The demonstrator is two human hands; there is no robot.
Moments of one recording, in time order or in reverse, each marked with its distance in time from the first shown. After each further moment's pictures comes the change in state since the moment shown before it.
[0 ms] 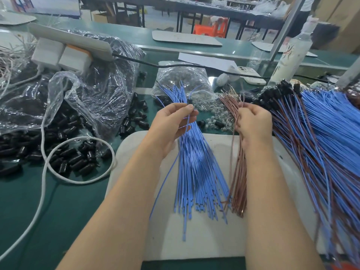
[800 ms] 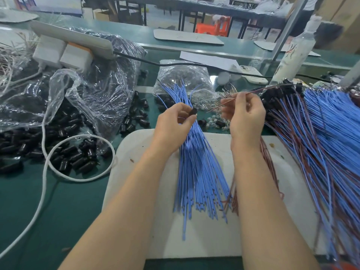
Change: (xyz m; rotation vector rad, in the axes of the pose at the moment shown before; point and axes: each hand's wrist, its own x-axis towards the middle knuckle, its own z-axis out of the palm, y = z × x) left_hand 0.002 -0.014 0.003 0.684 0.148 0.342; right_hand -0.017 -0.002 0.023 0.201 0.046 -0.236
